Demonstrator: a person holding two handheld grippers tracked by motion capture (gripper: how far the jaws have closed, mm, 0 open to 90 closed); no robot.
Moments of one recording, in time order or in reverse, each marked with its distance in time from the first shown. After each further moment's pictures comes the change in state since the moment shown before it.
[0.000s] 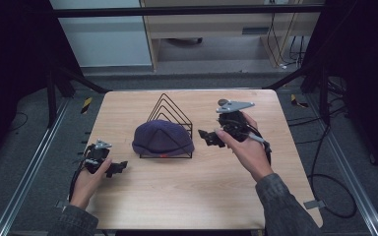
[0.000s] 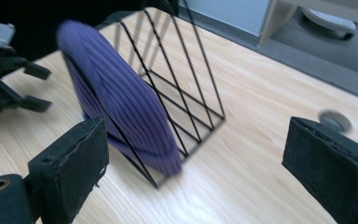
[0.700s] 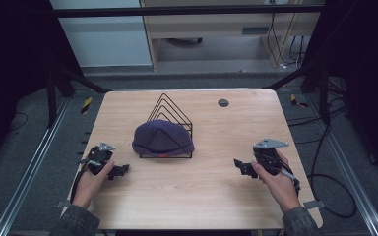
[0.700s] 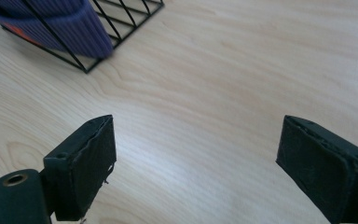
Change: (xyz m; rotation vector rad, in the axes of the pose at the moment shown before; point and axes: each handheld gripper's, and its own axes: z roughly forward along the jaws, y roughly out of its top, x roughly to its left) left arm -0.004 -0.005 0.011 0.041 0.002 0.022; right arm -0.050 -0.143 -0.020 0.089 -0.100 0.150
